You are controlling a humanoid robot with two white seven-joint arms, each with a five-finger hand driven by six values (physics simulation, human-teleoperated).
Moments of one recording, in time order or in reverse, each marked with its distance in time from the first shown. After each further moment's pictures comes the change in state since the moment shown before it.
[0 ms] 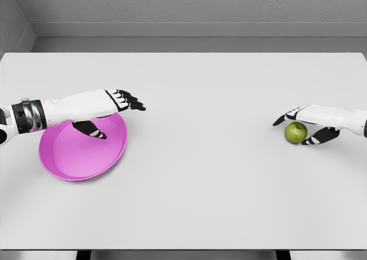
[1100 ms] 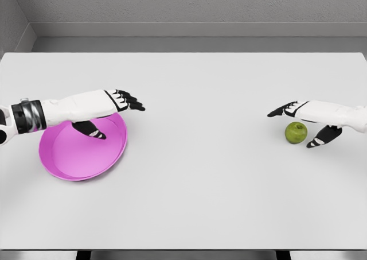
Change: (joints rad) left arm 0.000 0.001 0.000 0.002 0.000 0.000 0.001; right arm 0.018 -0.049 -0.021 -0.111 -0.017 0.000 0.000
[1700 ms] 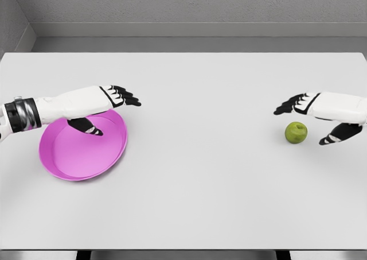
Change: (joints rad) left arm 0.000 0.025 0.000 -0.003 0.003 0.000 0.037; right arm 0.041 -0.169 -0.049 -0.245 -0.100 0.000 0.000
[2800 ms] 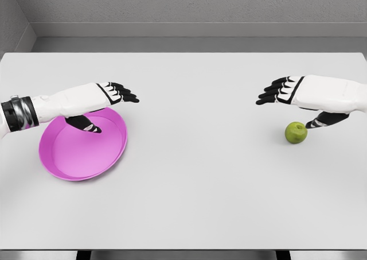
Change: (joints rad) left arm 0.000 0.009 0.003 0.002 0.000 0.000 0.030; right arm -0.084 0.033 -0.039 -0.137 0.092 0.000 0.000
